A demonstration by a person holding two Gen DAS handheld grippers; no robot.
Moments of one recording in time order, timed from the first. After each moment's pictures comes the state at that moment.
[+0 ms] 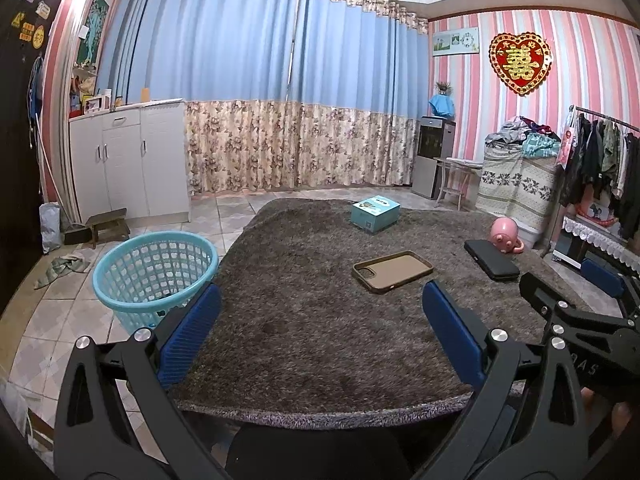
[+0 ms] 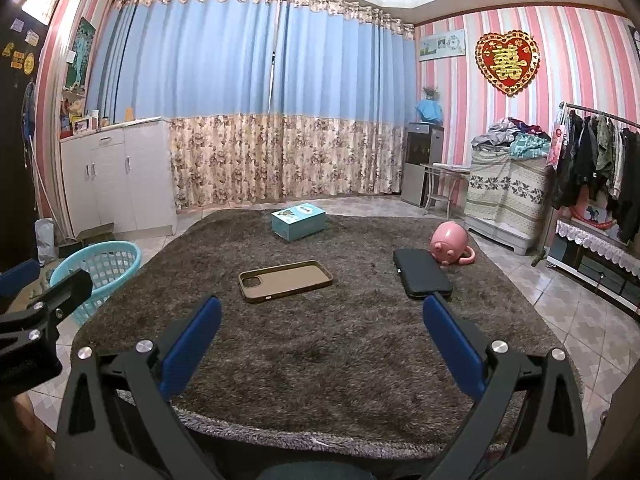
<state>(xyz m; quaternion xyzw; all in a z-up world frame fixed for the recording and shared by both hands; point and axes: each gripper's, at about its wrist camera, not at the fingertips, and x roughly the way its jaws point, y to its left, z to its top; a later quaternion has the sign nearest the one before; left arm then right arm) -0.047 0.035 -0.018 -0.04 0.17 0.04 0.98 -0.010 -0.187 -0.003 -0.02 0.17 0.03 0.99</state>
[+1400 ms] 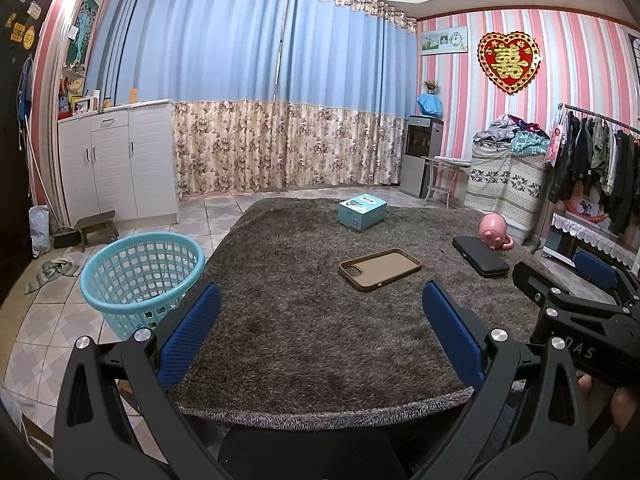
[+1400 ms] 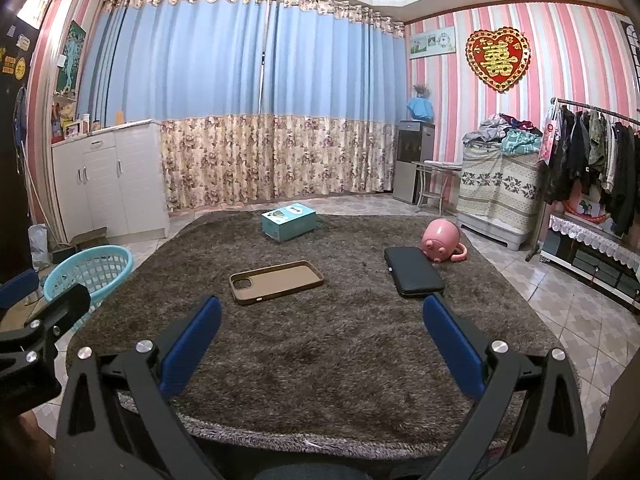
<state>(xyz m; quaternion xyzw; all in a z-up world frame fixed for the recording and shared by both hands) -0.045 0.033 -0.023 -0.04 0.17 0.02 0.98 -0.009 -0.190 -0.004 -0.01 0.17 0.01 0.99</state>
